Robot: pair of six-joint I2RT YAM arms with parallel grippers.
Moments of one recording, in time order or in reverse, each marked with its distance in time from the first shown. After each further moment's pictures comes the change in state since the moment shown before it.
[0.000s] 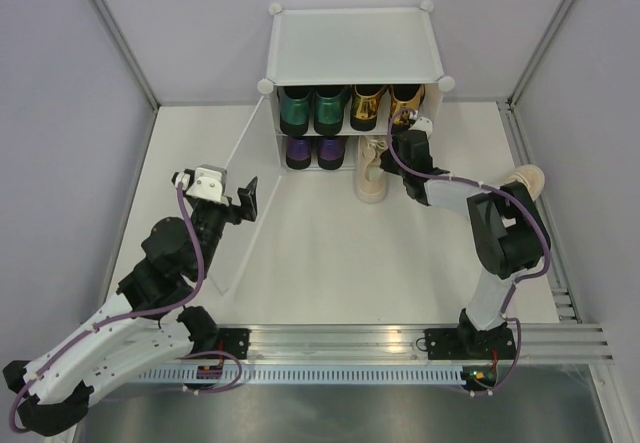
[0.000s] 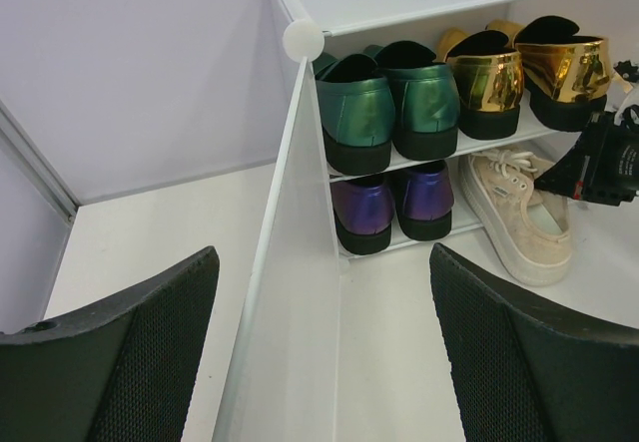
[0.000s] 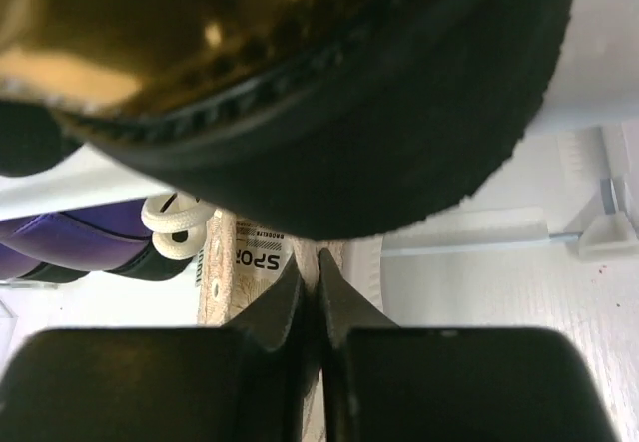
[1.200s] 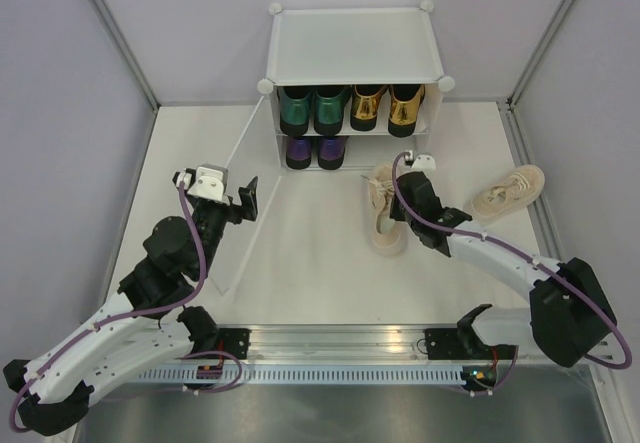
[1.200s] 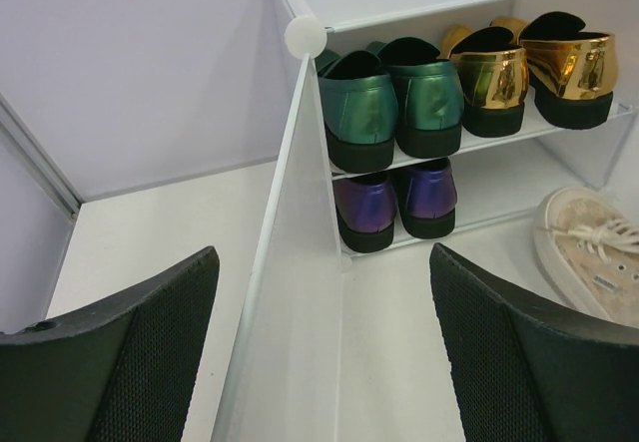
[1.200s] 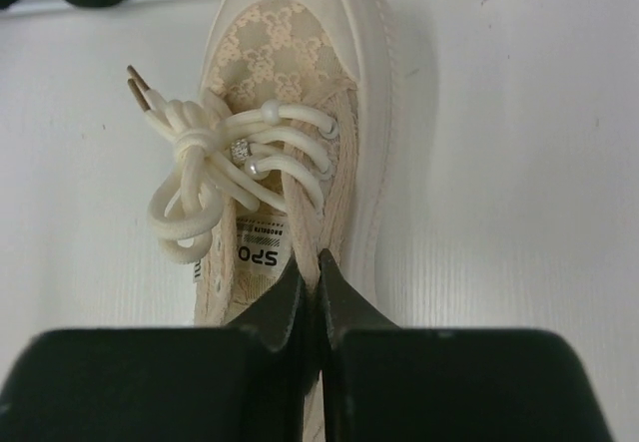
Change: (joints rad) left arm 0.000 0.007 0.000 0.000 -0.008 0.000; right arm 0.249 -0.550 -0.314 -0.454 0.232 -0.061
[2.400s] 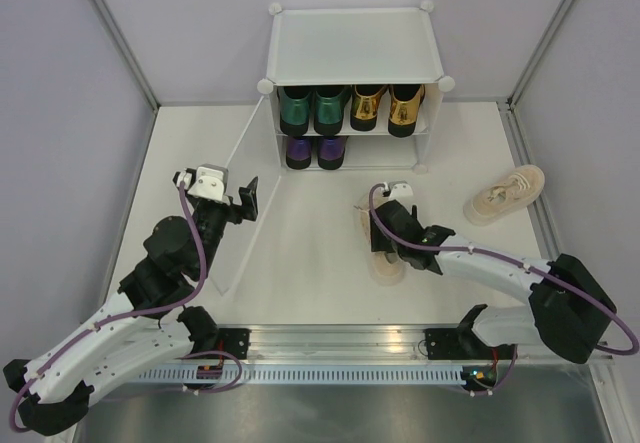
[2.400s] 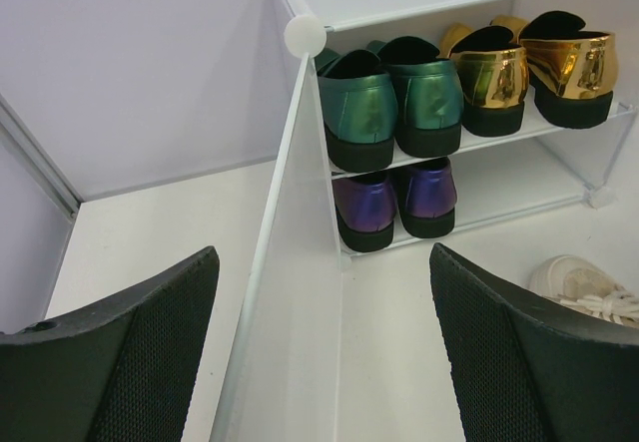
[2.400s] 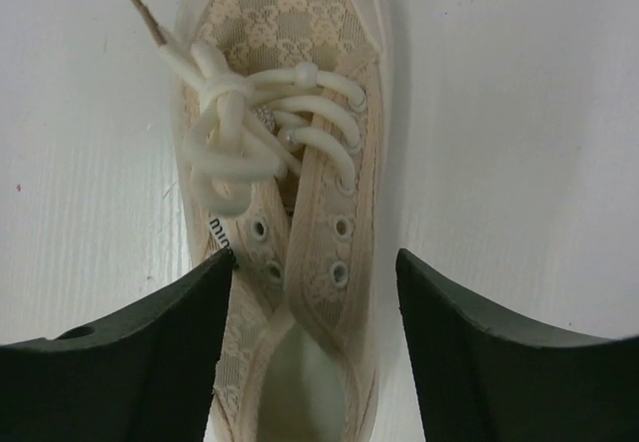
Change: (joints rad) left arm 0.000 0.002 0.000 -0.001 0.000 -0.002; right arm 0.214 -0.001 -0.056 -0.154 0.073 0.056
